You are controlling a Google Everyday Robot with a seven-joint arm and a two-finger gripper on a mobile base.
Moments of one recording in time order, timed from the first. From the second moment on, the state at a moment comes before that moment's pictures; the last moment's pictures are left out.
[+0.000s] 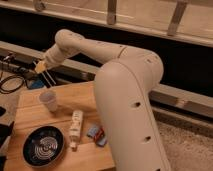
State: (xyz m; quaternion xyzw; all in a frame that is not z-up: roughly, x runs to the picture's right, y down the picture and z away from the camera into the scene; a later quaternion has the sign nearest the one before) arm -0.335 -0.108 0.749 -0.37 -0.29 0.40 0.79
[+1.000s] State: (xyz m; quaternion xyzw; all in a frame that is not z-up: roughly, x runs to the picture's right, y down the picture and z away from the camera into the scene) arm -0.367 -0.070 0.761 -0.39 -0.32 0.39 0.77
